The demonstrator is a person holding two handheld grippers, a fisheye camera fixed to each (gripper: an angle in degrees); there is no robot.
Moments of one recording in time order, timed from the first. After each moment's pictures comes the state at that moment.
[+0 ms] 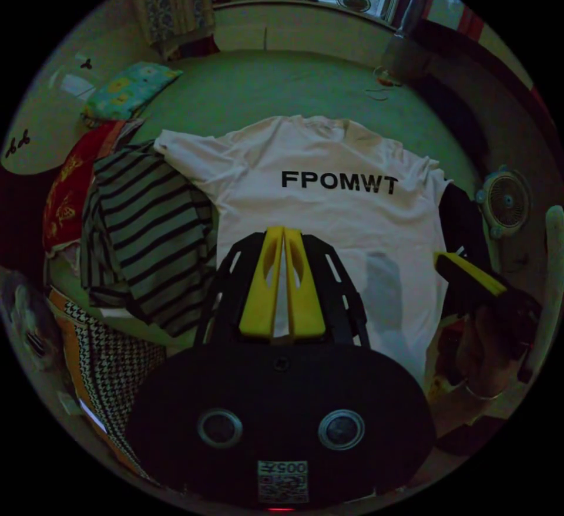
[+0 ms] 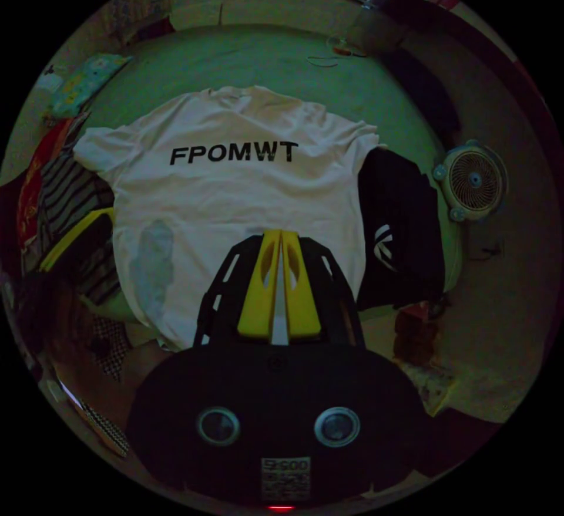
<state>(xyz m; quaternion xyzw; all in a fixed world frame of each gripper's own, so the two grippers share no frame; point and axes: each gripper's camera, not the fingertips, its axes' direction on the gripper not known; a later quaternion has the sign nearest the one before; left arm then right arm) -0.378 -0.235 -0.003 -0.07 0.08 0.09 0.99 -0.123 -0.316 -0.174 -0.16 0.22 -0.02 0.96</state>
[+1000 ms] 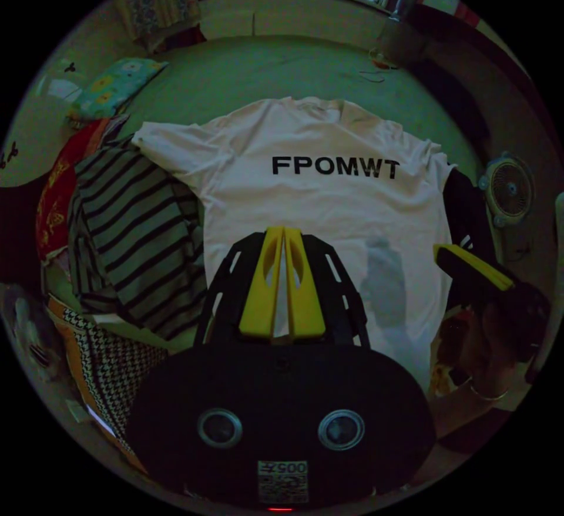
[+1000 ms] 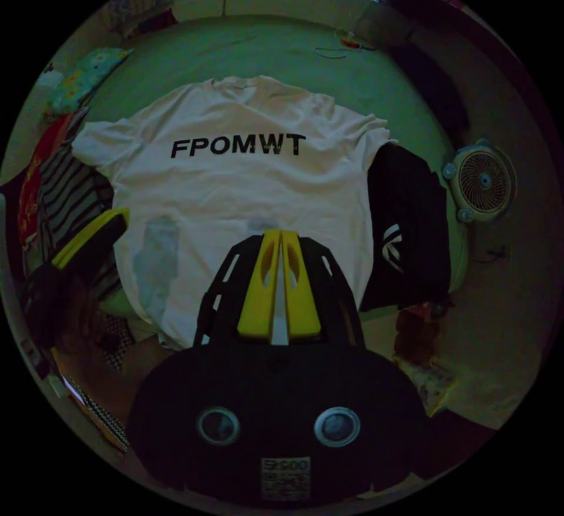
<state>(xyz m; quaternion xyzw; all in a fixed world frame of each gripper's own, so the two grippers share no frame) -0.362 -0.236 0.052 -0.09 0.08 0.11 0.99 -0.115 -0.307 -0.148 -0.18 0.21 -0.03 0.96</state>
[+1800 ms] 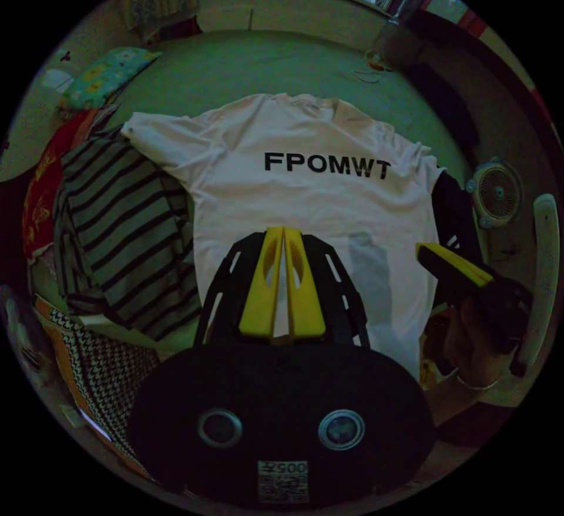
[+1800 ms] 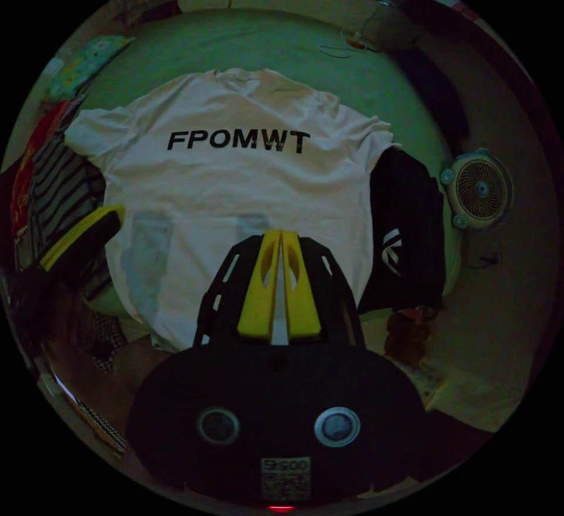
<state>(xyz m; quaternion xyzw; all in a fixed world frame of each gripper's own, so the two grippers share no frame) -0.385 -0.243 0.102 -0.11 0.11 0.10 0.98 -0.127 -0.313 -0.100 -0.19 0.23 -0.04 0.95</state>
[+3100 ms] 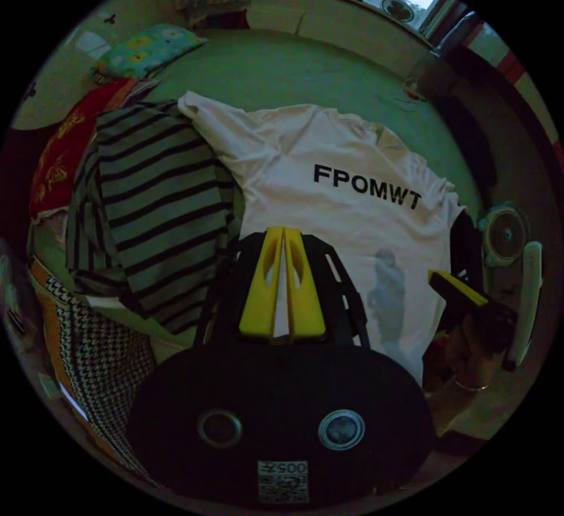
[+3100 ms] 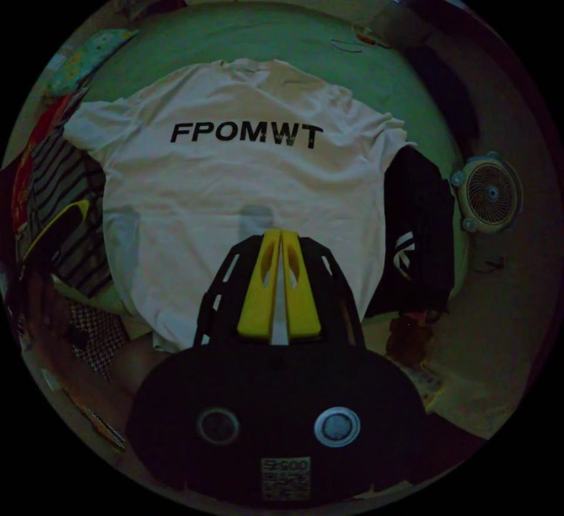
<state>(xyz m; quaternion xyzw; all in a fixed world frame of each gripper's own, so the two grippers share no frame) -0.494 -0.252 0.158 -0.09 0.10 0.02 0.99 -0.132 -0.322 -0.017 -0.21 0.22 -0.05 0.95</state>
